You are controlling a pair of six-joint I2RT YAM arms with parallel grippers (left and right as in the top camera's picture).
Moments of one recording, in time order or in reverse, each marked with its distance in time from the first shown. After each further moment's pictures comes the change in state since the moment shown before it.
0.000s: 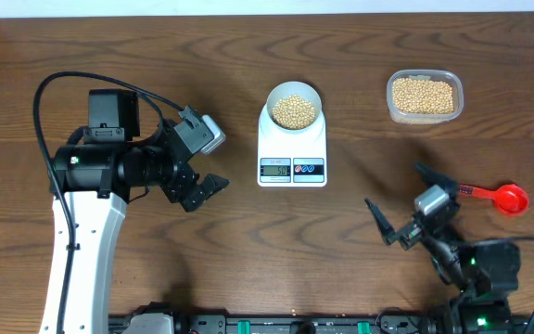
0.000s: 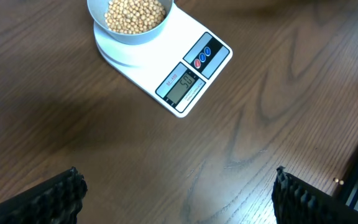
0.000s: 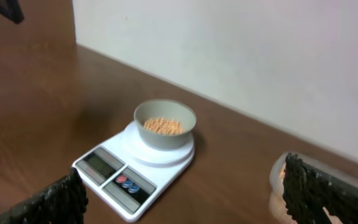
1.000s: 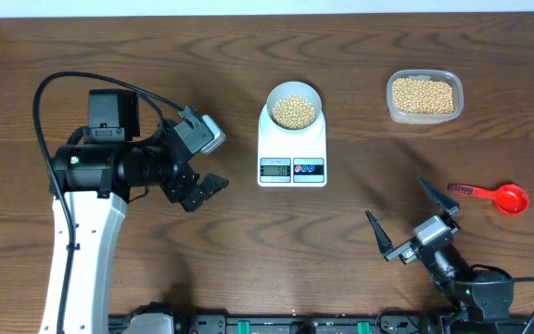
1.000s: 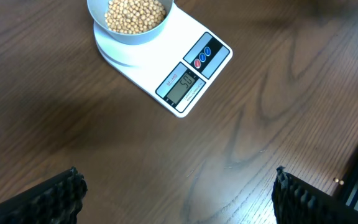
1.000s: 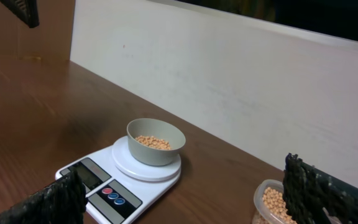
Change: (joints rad) left arm 0.000 0.000 0.000 0.000 0.000 0.000; right arm 0.000 -0.306 -0.168 0.040 0.010 -0.032
